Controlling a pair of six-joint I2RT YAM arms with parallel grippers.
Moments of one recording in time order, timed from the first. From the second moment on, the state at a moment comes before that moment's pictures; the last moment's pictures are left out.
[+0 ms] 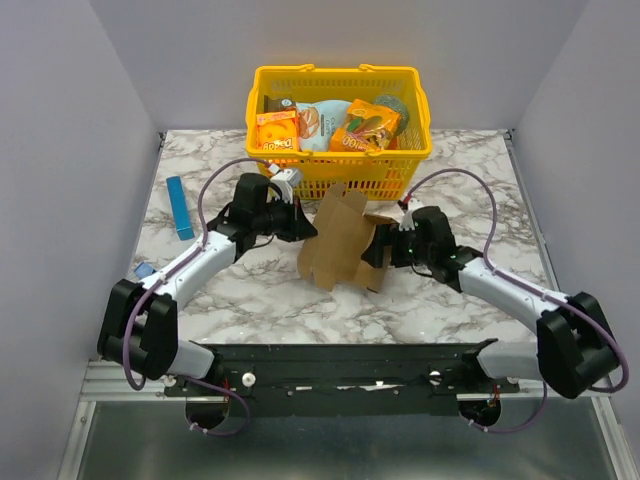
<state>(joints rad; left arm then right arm) -0.40 1.40 0.88 -0.02 0.57 -0.38 0.49 1.31 0.66 -0.01 -0.21 0.41</state>
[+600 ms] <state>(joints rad) -0.51 1.46 1.22 -0.76 0.51 0.26 0.49 1.08 0.54 0.17 -0.22 0.11</state>
